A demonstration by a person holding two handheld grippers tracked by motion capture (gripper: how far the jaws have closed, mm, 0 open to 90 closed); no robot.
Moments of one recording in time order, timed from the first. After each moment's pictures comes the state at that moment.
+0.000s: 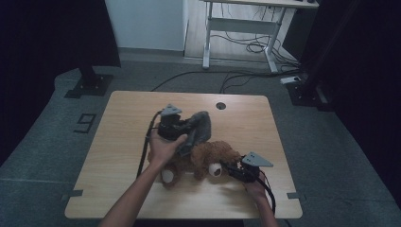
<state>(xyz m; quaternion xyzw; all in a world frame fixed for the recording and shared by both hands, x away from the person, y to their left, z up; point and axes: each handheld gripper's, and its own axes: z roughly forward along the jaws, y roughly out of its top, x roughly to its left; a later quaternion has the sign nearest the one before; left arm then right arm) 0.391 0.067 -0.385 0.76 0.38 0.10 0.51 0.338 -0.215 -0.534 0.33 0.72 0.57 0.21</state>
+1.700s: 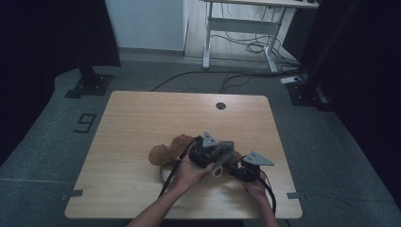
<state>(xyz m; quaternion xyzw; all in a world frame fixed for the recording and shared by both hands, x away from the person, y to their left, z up) 0.350 0.001 -0.443 0.83 0.33 0.14 0.43 0.341 -0.219 -0.537 0.35 0.72 0.57 0.20</state>
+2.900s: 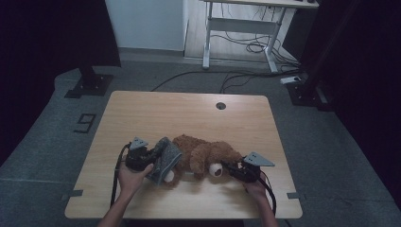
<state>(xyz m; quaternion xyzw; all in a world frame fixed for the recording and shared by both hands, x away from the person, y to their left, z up) 0.344 0.182 -0.481 0.75 0.48 0.15 0.44 0.339 -0.220 -0.538 0.35 0.72 0.57 0.20</state>
